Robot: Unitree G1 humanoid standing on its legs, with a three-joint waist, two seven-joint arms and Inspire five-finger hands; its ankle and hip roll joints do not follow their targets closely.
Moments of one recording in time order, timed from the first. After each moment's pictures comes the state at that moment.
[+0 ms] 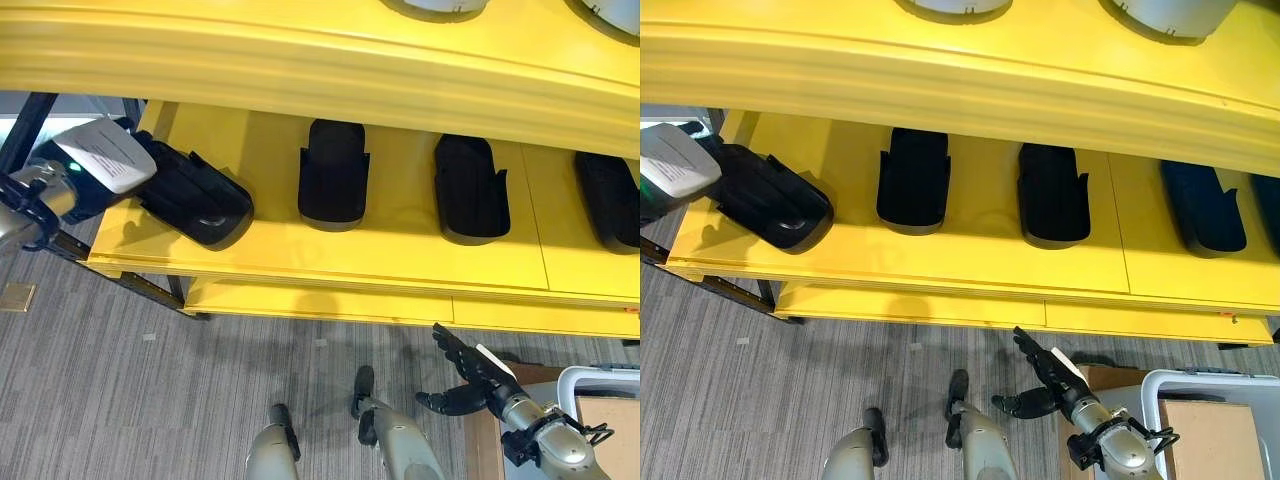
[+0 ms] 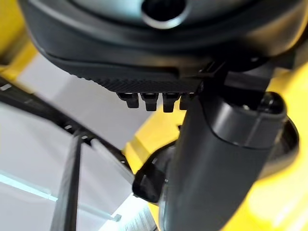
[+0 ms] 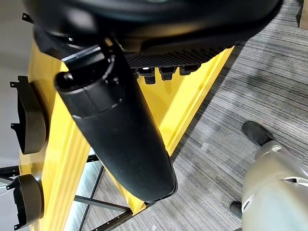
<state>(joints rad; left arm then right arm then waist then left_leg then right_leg) -0.91 1.60 -0.79 0.35 0.70 -0.26 0.03 0.32 -0.55 0.06 0.05 0.20 -0.07 0.28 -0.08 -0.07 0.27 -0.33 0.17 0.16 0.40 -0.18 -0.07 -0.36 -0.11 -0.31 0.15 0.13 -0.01</state>
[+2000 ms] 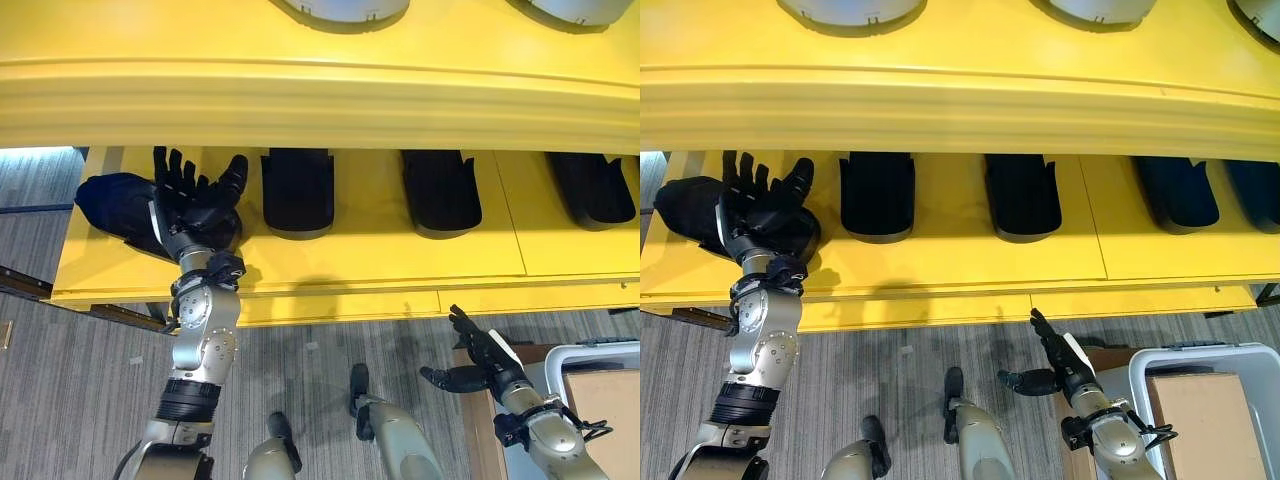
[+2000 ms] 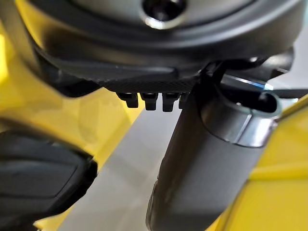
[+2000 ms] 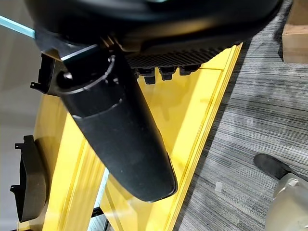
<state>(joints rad) -0.38 0.33 0.02 0.06 -0.78 -0.24 0.48 0.26 -0.52 0.09 0.04 0.21 -0.05 0.09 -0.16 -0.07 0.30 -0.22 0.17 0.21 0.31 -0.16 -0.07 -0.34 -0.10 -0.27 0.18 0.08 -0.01</state>
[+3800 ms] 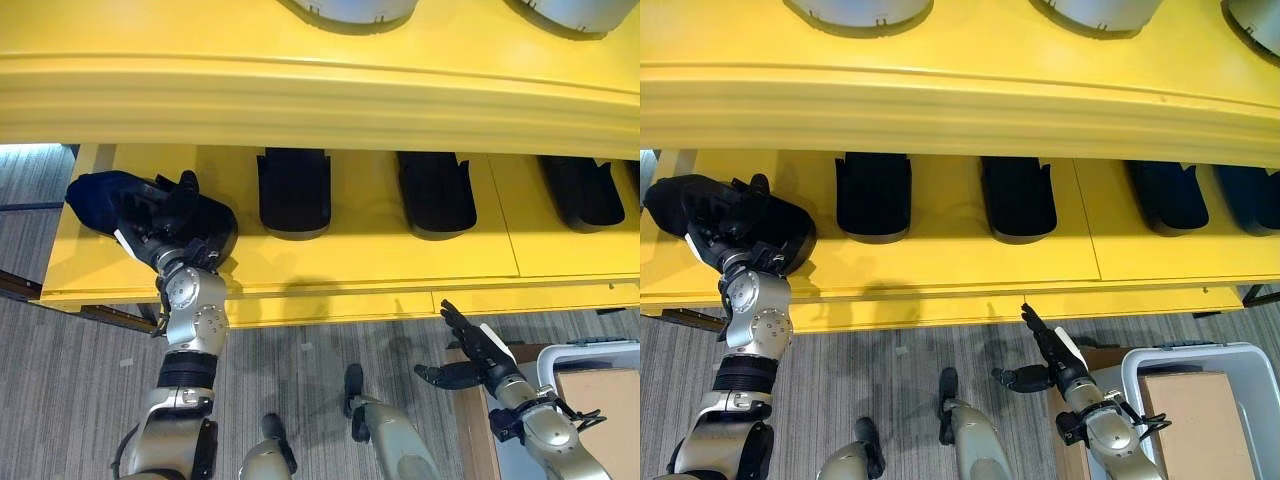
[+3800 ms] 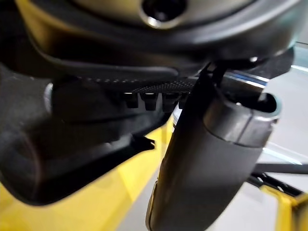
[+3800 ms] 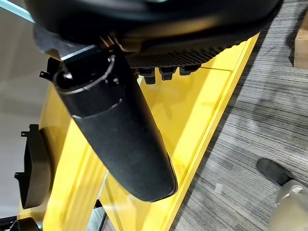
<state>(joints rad) -0.54 0.33 0.12 0.41 -0.78 -0.26 0.69 0.23 -0.57 0.15 0.01 0.21 -0.05 0.06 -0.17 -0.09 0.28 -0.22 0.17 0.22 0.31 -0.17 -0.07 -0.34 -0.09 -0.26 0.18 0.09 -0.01</state>
